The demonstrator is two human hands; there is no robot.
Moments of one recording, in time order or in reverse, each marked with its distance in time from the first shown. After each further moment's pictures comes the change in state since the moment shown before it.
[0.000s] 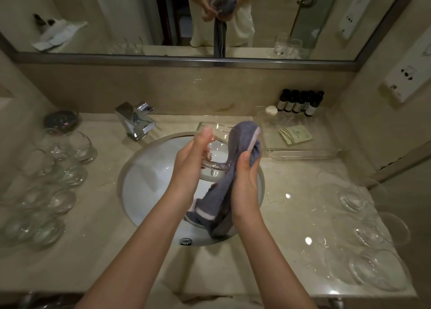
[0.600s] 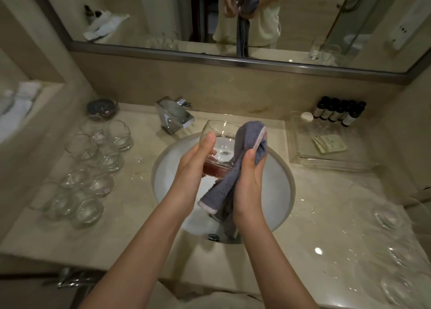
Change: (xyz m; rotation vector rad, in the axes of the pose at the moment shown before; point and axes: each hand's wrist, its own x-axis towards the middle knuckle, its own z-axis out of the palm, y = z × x) left_hand -0.008 0.007 -0.077 -0.117 0.051 -0.066; right_hand -0.017 0.004 0.076 0.054 -0.053 0.025
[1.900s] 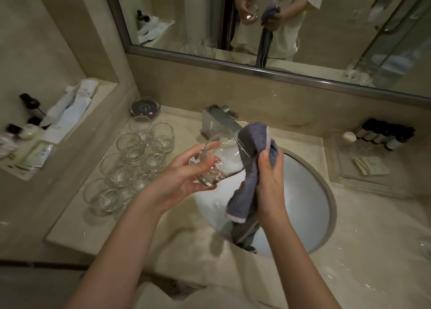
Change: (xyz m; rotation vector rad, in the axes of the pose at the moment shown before) left_hand 0.019 0.024 -0.156 -0.128 -0.324 -0.141; right_hand 0.001 0.016 0.081 -0.099 -0.108 -0.055
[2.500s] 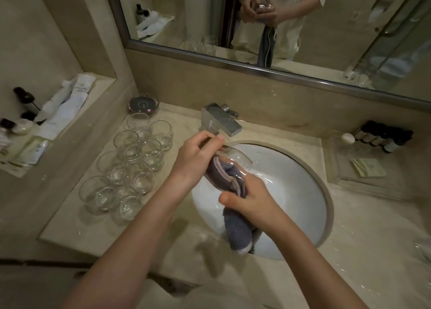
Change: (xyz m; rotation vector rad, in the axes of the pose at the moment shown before) left_hand 0.038 0.001 0.018 0.376 0.350 0.273; right_hand -0.007 -0.007 -0.007 -0.446 -0.606 -0.041
